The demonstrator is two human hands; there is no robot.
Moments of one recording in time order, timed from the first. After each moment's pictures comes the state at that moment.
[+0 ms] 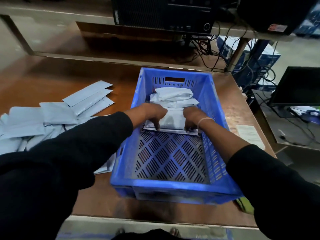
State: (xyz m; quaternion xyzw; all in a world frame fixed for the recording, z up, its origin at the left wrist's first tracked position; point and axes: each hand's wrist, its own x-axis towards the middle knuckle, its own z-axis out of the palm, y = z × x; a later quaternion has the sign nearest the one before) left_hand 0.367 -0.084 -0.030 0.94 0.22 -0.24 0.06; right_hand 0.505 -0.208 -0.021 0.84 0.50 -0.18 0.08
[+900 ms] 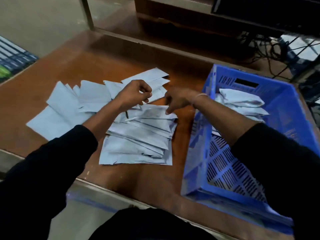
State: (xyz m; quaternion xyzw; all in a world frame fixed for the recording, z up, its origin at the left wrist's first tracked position) left_hand 0.065 0.018 -0.029 0.75 0.45 0.24 0.42; right_hand 0.265 -0.031 0.012 0.64 0.73 -0.20 0.09
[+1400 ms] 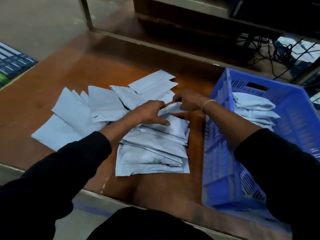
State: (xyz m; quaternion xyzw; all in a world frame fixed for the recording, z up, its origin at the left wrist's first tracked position) left_hand 0.056 0.031 -0.058 0.90 0.37 0.01 0.24; right_hand 0.254 0.002 -0.011 0.66 0.74 -0.14 0.07
